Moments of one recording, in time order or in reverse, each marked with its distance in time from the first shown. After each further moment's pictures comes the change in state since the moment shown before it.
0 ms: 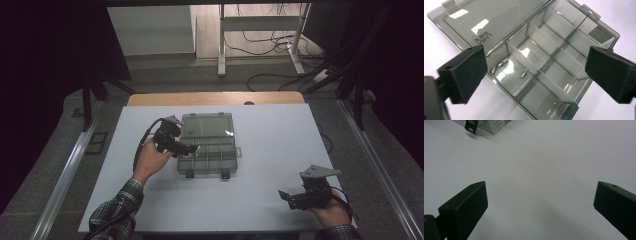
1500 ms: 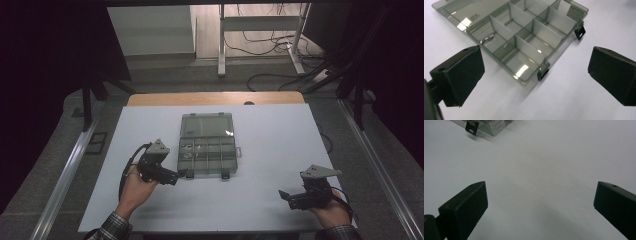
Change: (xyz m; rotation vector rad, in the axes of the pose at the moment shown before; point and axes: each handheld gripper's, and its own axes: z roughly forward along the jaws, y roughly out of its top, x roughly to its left) left arm -0.044 -0.073 -0.040 -0.106 0.040 0.053; right arm 0.001 0.001 -0.001 -0.011 -0.006 -0.008
